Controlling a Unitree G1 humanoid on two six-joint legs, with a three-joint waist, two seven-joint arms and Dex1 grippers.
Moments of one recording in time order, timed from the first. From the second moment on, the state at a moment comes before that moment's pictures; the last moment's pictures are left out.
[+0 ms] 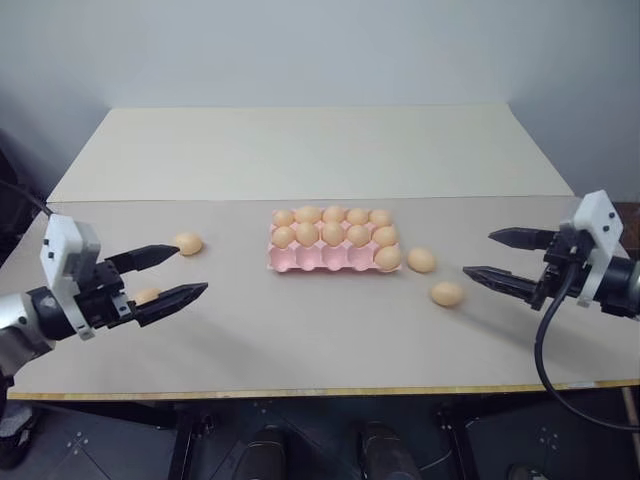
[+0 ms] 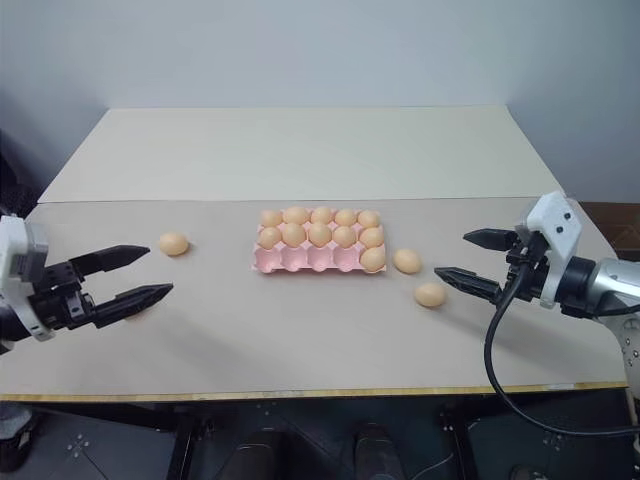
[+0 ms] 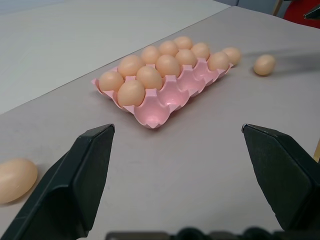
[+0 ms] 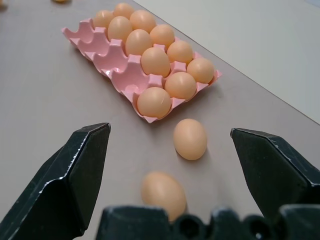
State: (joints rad) left arm 0.05 0.92 0.59 -0.45 -0.81 0.71 -0.95; right arm -0.19 -0.98 -0.37 -0.29 0.61 0.64 0.98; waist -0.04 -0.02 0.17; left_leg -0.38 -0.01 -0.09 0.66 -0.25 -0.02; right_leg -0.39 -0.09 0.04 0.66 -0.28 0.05
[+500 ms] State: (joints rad) left arm 0.04 0.99 0.60 -0.45 -0.86 0.74 -1.01; right arm -0.16 -1.01 -0.27 -0.28 0.48 0.52 1.02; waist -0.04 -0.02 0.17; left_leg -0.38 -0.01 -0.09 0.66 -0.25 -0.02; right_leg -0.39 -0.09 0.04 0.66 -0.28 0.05
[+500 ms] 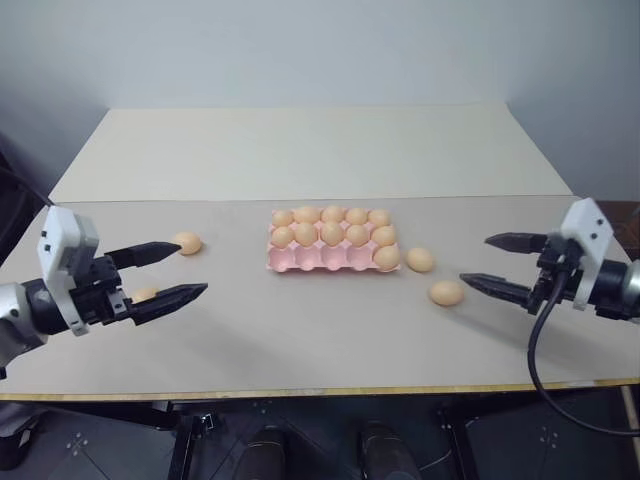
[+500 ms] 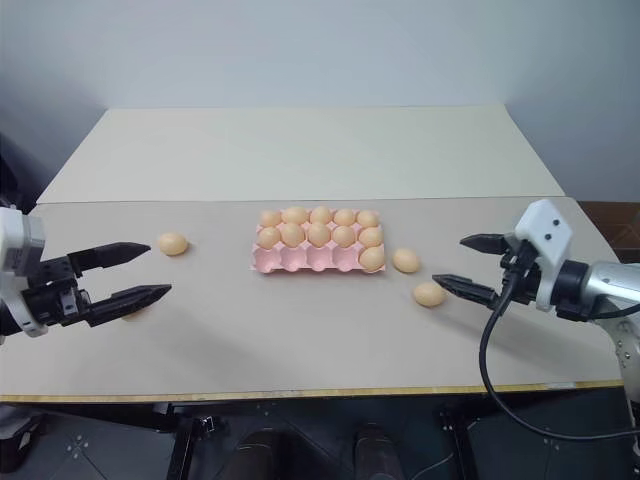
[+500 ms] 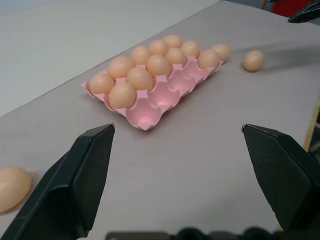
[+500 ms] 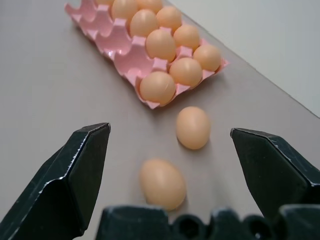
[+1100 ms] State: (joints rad) left arm 0.05 0.99 0.60 -0.47 -0.87 0.74 -1.01; right arm -0.35 -0.89 0.12 0.08 0.10 0.22 1.04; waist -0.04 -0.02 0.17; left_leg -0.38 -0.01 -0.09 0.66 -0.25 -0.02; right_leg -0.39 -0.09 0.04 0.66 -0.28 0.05
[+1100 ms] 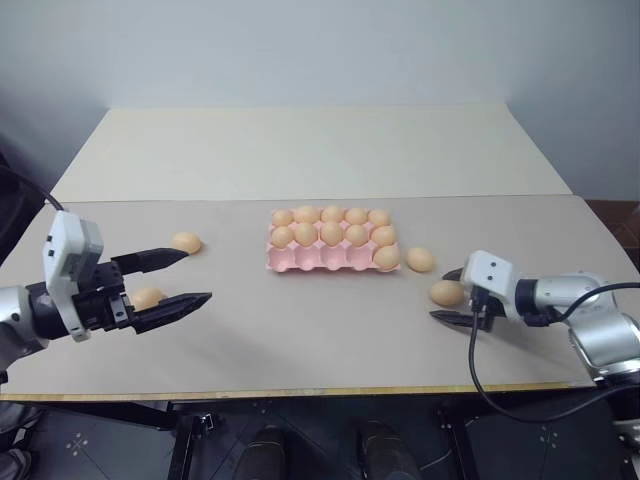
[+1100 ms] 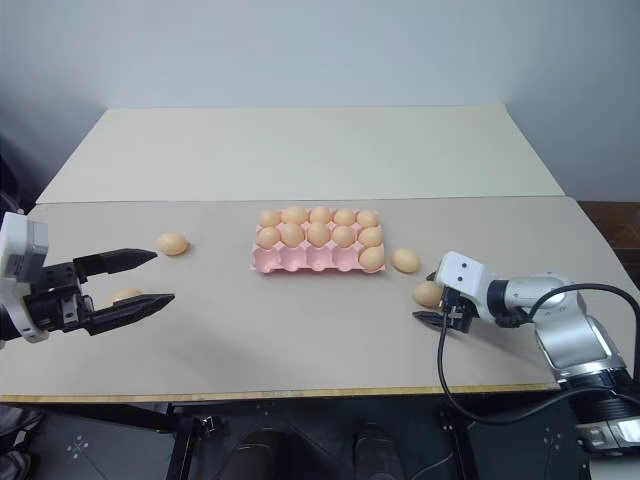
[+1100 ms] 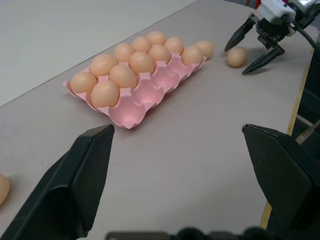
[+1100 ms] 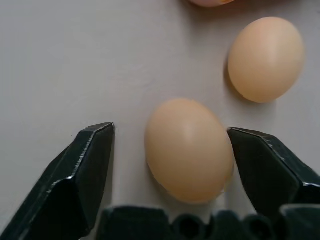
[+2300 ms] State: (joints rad) left arm -0.01 0.96 0.57 -0.46 -0.90 0.74 -0.95; right arm -0.72 -0.54 0.19 -0.01 0.07 0.50 0.82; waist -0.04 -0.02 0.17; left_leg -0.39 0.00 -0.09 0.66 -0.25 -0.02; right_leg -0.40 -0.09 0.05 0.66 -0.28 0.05
